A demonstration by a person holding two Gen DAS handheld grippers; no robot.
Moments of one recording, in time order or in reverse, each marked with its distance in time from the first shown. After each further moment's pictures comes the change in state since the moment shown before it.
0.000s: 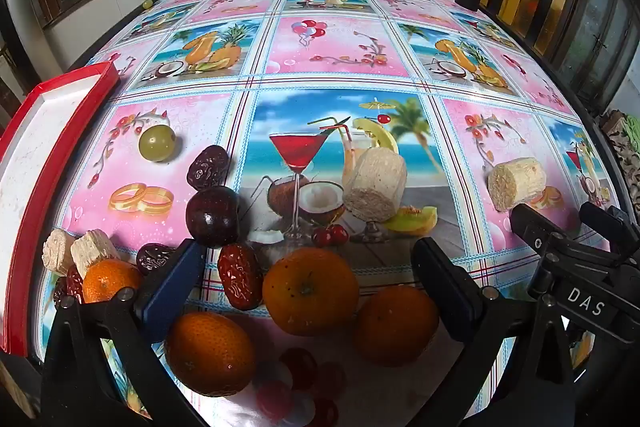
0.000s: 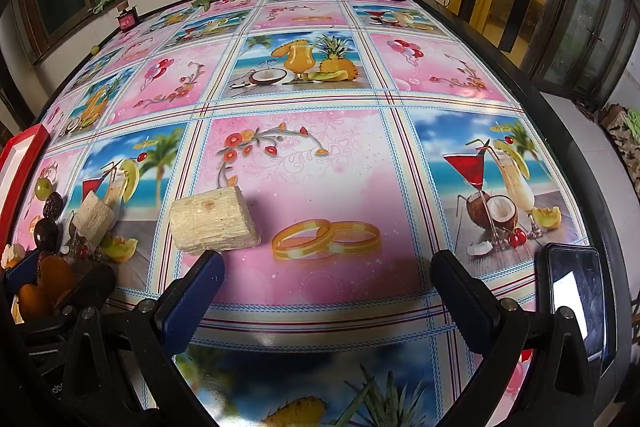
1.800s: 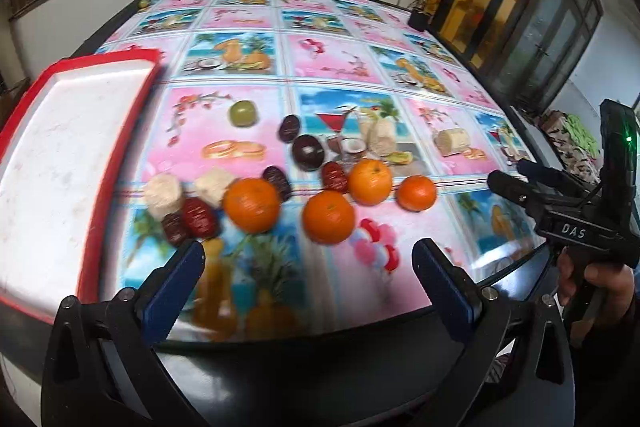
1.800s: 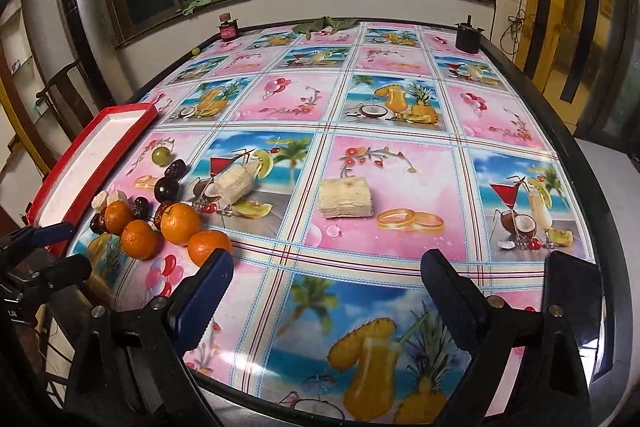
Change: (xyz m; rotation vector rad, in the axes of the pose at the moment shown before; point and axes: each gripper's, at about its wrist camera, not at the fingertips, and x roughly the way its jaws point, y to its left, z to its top) left arm -0.082 0.093 -0.038 0.033 -0.028 -0.269; right arm -0.075 0.024 -0.027 -0.167 -0.117 0.242
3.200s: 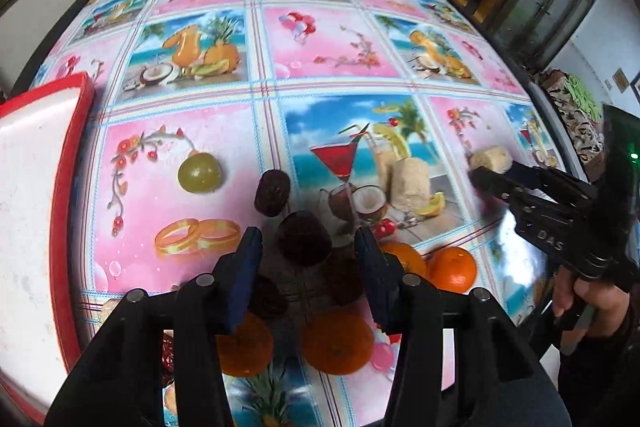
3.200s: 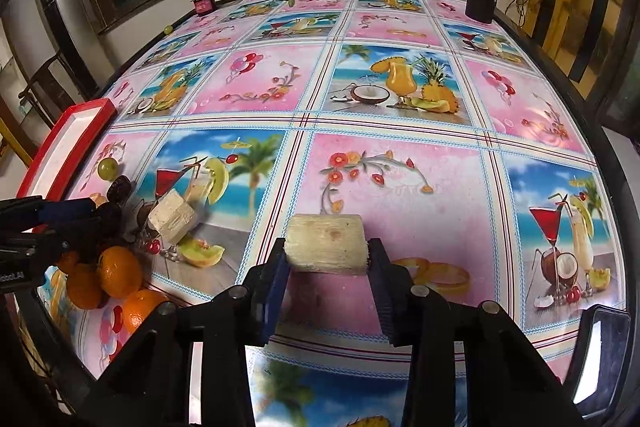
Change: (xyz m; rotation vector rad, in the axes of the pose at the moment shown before) left arm 0.083 0.000 0.072 0.059 0.200 0.008; right arm 0.078 -0.015 0.035 0.029 0.120 -0.016
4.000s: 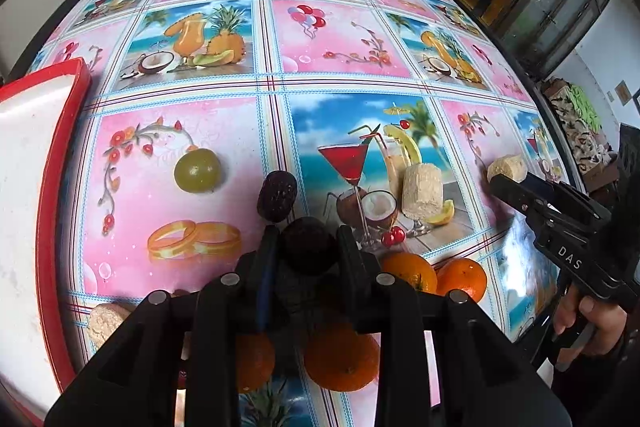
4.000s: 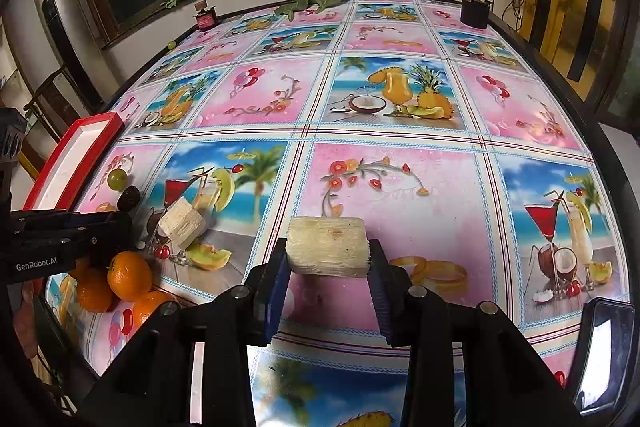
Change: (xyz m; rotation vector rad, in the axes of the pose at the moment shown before) left arm 0.008 0.002 0.003 -0.035 0.004 -0.010; right arm -0.009 -0.003 -0.004 0.028 -0.046 0.025
